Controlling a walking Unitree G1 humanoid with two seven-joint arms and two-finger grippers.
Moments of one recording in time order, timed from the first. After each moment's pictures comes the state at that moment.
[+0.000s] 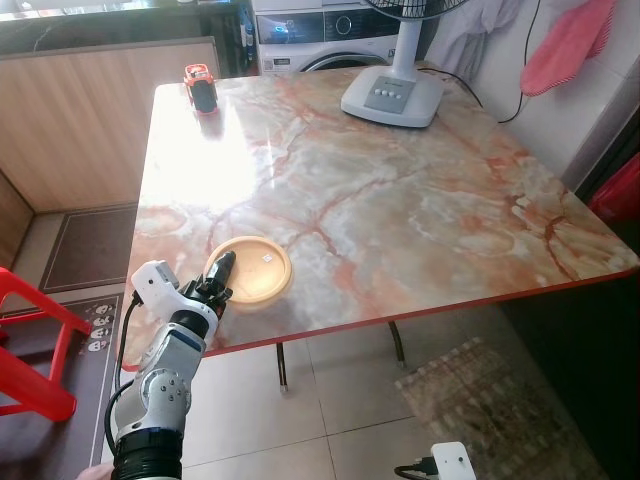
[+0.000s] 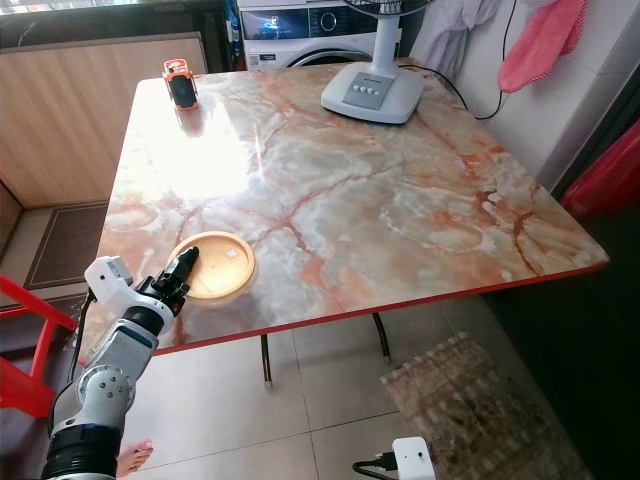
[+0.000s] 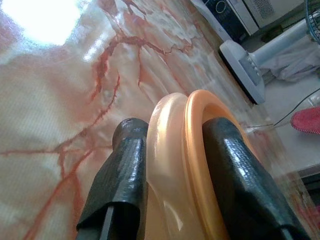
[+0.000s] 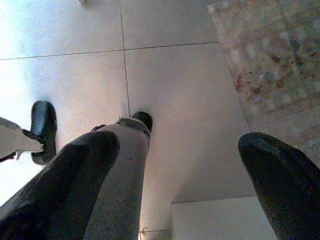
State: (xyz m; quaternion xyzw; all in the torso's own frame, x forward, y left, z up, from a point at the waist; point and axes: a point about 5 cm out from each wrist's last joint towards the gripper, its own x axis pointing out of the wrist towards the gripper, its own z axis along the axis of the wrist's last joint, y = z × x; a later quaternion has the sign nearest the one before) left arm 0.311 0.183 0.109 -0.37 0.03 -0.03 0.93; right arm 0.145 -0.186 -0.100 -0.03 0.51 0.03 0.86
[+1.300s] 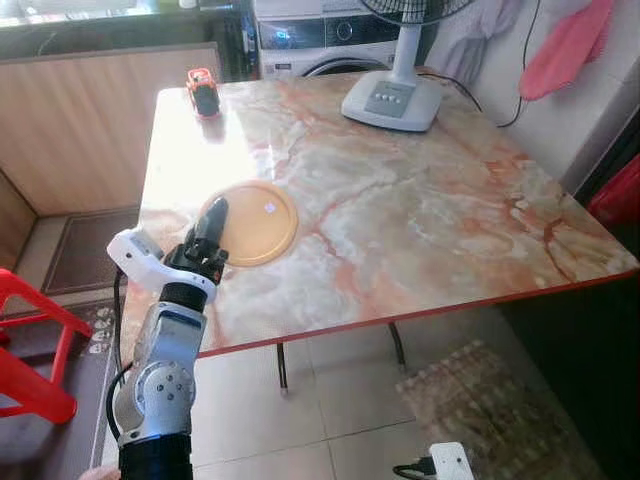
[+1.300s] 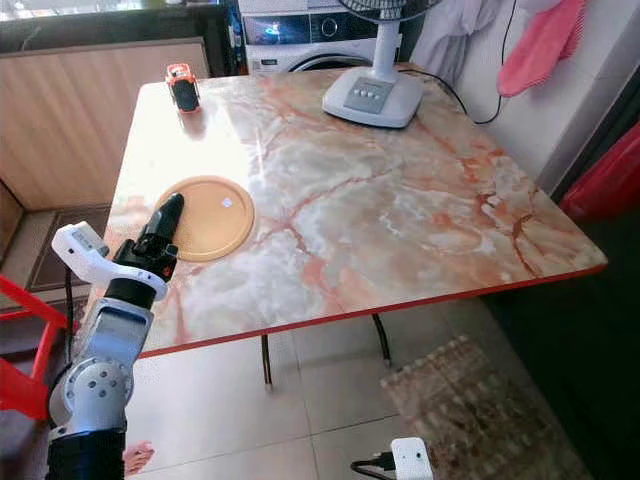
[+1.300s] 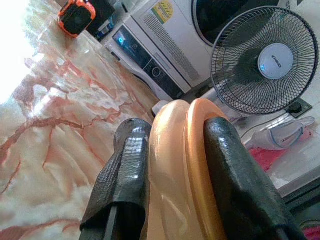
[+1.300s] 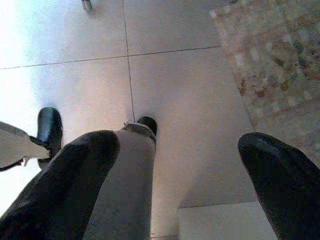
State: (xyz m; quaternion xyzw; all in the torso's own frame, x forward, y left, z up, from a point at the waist) left arm 0.300 0.170 0.174 -0.40 -0.12 -0.08 0.91; right arm 0.145 -0.180 -0.101 -0.01 0.51 0.03 0.86
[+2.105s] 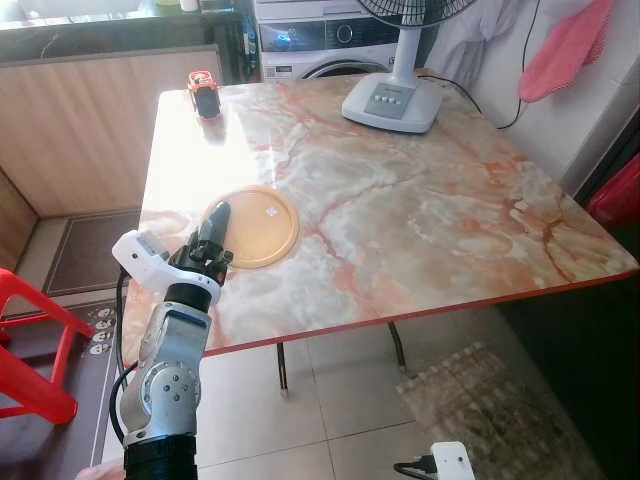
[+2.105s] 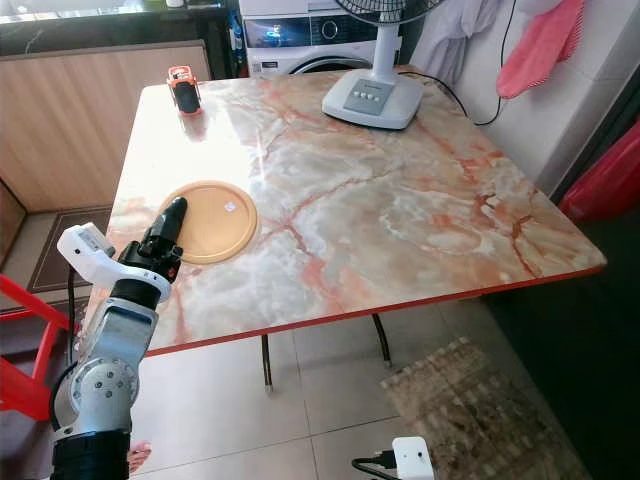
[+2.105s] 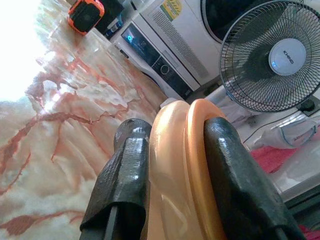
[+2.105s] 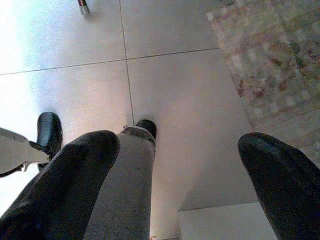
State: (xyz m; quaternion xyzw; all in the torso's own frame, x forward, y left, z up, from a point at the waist) left arm 0.299 0.166 0.170 -0.40 -0.10 -0.06 0.91; right arm 0.146 -0.182 -0.100 -0.01 0.50 0.02 0.86
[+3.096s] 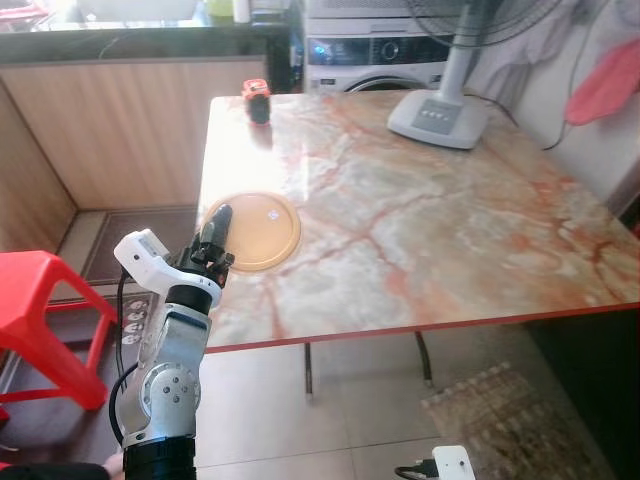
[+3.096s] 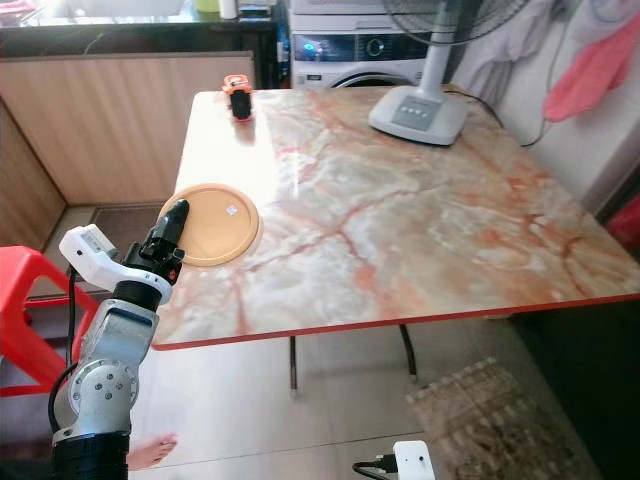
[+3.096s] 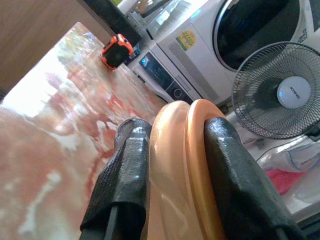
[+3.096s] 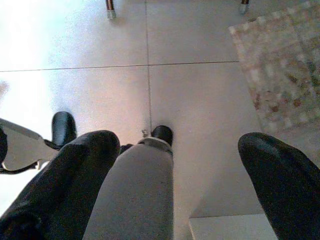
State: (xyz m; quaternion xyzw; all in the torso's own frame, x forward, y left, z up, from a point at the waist) left arm 0.298 0.166 0.169 -0.39 -0.10 -0.06 0.91; right arm 0.141 -0.182 -0.102 -0.01 0.51 0.02 0.86
